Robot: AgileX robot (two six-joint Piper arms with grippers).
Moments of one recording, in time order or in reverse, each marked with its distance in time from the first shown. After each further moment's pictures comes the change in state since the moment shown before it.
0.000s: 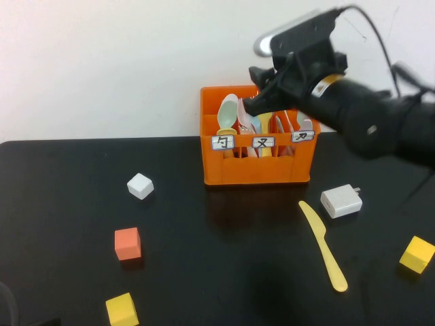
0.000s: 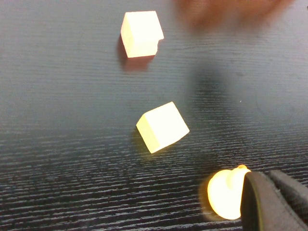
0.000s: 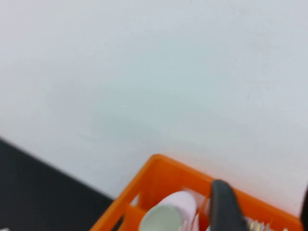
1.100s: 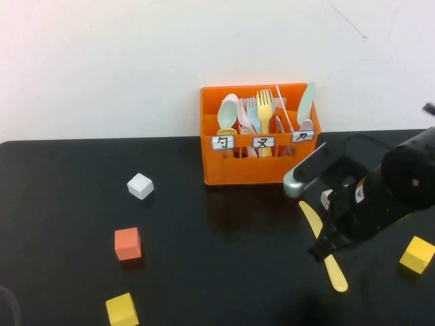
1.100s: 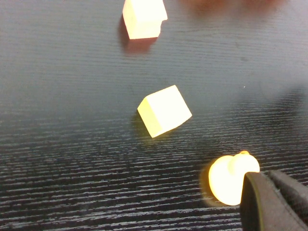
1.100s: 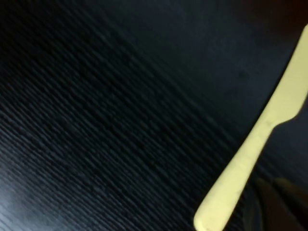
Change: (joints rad) right arm 0.000 -0.159 0.259 -0.346 0.853 0.256; left arm 0.000 0.000 0.010 -0.028 0.021 0.003
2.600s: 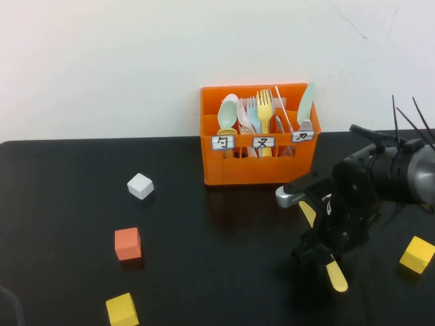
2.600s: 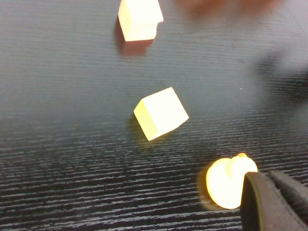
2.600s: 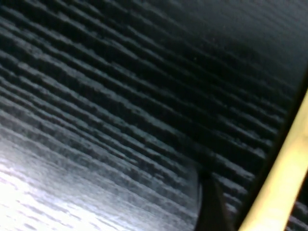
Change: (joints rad) right arm -0.034 0.339 -0.160 -0.059 0.057 0.237; left arm 0.000 0.000 0.020 -0.002 -0.032 0.002
